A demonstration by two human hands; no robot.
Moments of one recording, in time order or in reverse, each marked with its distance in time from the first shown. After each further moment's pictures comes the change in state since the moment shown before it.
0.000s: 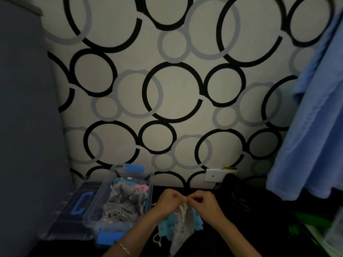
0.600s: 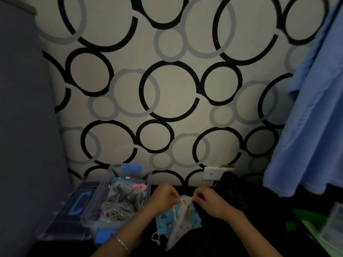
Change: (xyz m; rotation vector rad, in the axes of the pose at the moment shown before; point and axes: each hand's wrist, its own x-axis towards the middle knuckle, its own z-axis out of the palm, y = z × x) left_hand 0.007 0.002 -0.016 0.509 0.022 0.199; right_hand 0.014 0.009 -0.031 -0.299 -0.226 0.056
